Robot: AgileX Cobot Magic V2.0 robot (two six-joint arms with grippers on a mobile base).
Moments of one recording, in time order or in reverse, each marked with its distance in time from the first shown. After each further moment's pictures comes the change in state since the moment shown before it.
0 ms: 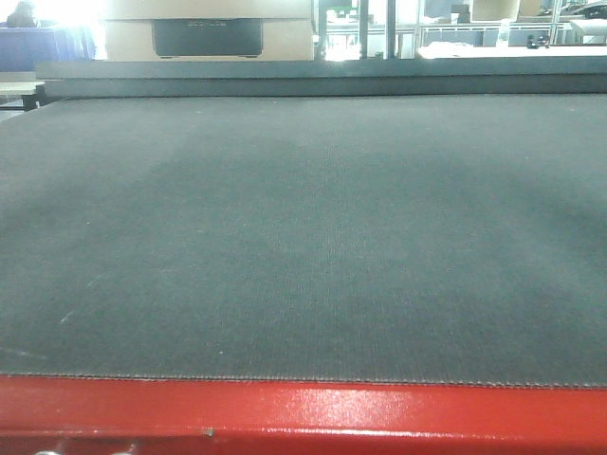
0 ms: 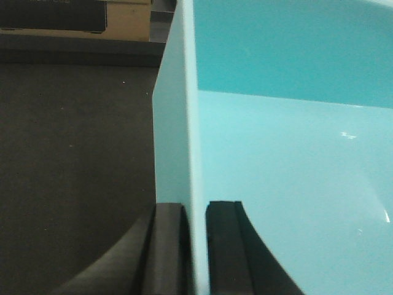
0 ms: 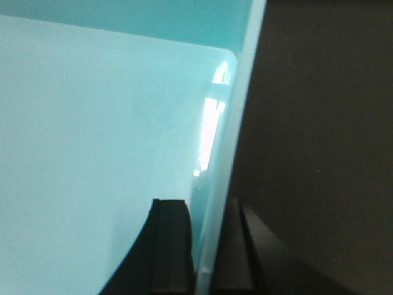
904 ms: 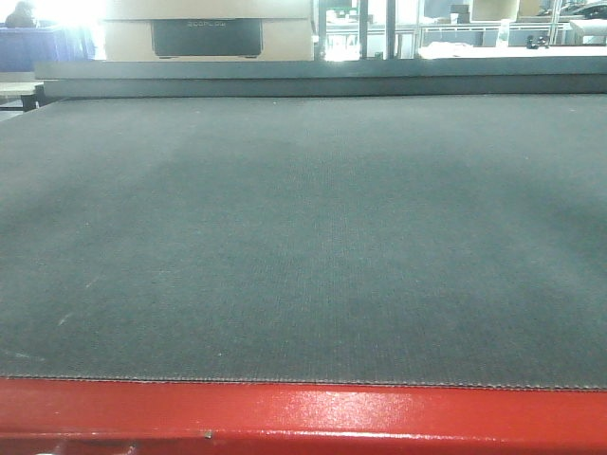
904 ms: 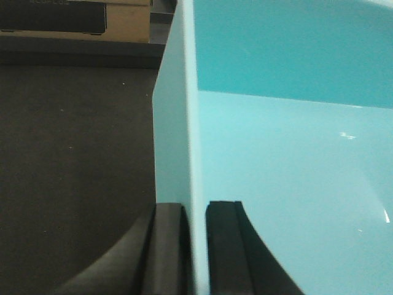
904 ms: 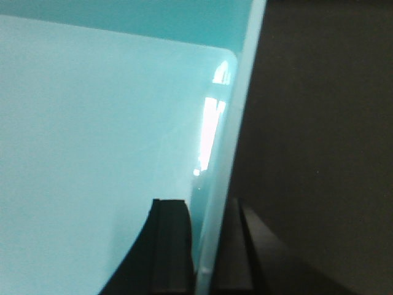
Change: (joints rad) left arm 0.000 0.000 0.000 0.000 -0.002 0.000; right arm 0.000 0.000 0.000 0.000 -0.002 0.000
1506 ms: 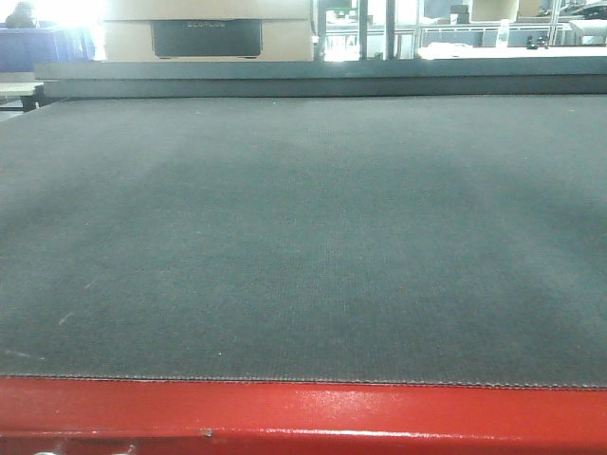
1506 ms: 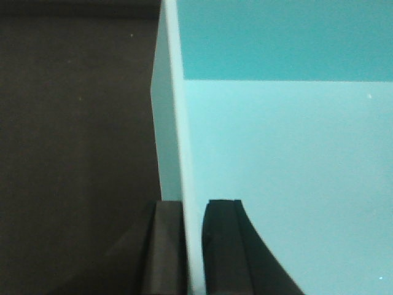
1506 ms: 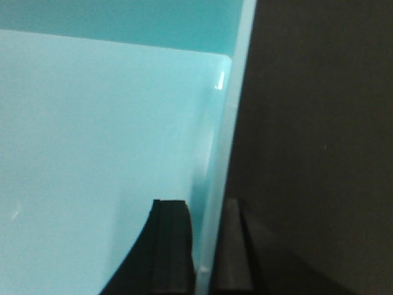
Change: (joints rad) left arm 0.000 0.004 0.064 0.020 0.108 0.000; right arm 0.000 0.050 0.000 0.018 0.062 -0.002
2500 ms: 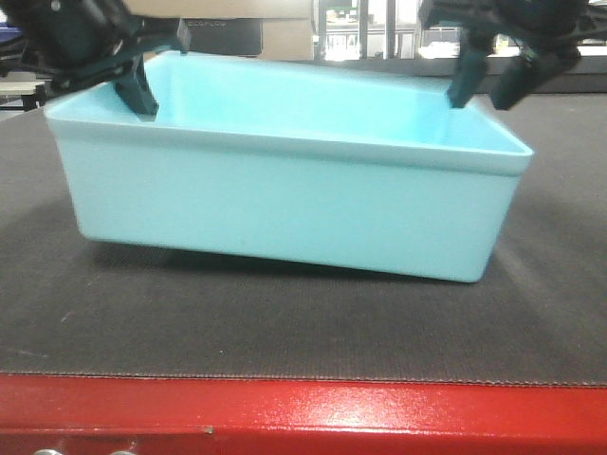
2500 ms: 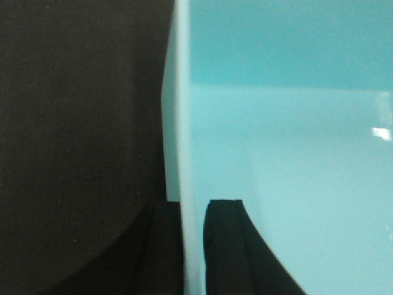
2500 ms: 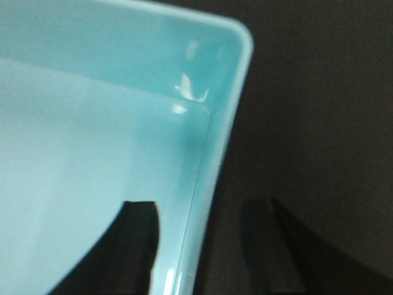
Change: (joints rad) left arm 0.058 0.233 0.387 -0.004 -0.329 -0.006; right arm 0.002 0.243 0.341 0.016 -0.336 -0.012
